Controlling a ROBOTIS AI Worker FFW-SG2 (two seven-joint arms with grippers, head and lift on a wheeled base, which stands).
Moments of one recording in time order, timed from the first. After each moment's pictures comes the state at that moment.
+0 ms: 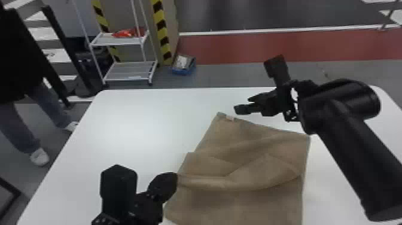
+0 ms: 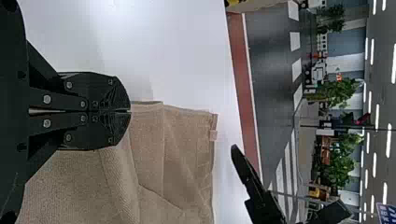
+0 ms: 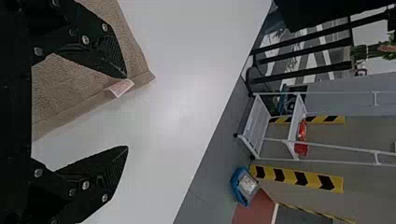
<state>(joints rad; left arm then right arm) 0.64 0.38 -0.08 -2.48 0.26 0.70 0.07 -0.69 0.00 0.22 -0.94 0.15 0.57 0.67</state>
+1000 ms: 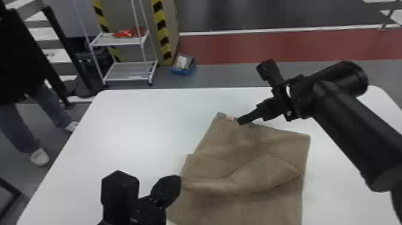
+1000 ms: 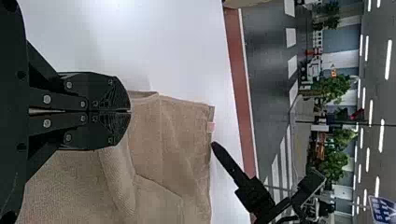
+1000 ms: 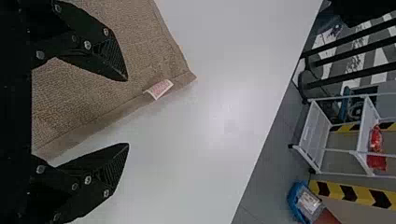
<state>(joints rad) 0.68 0.38 -0.11 -2.49 0.24 0.66 0.07 -0.88 0.00 0.38 -0.69 0.10 0.75 0.71</state>
